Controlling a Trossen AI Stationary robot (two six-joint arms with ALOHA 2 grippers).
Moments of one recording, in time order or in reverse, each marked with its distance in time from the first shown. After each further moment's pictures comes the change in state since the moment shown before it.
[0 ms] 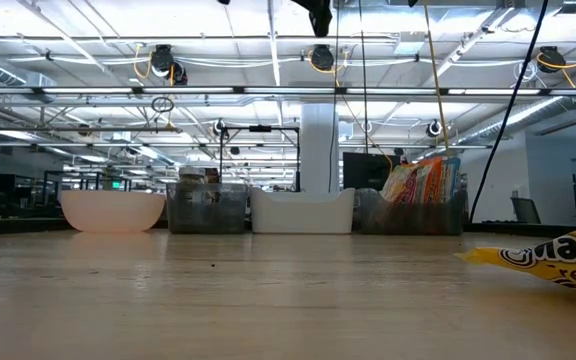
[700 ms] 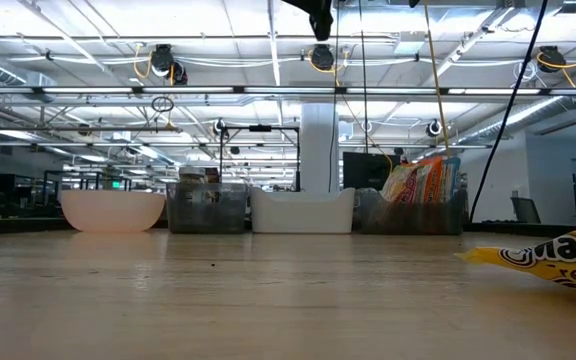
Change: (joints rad) left arm 0.199 0.168 0.473 -0.536 0.378 0.101; right arm 0.007 0.000 0.000 -0.039 -0.017 -0.003
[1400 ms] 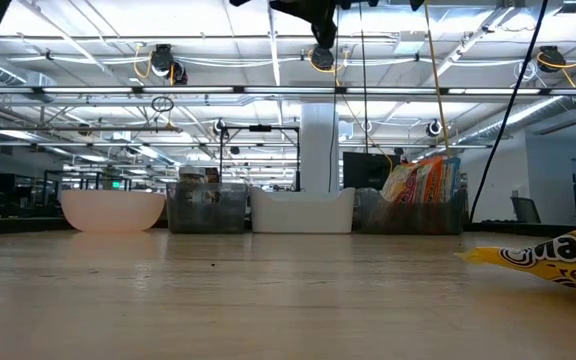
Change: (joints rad) left arm 0.068 0.308 0.496 -0.594 0.201 0.178; right arm -0.001 0.000 0.000 -0.075 -0.011 -0.007
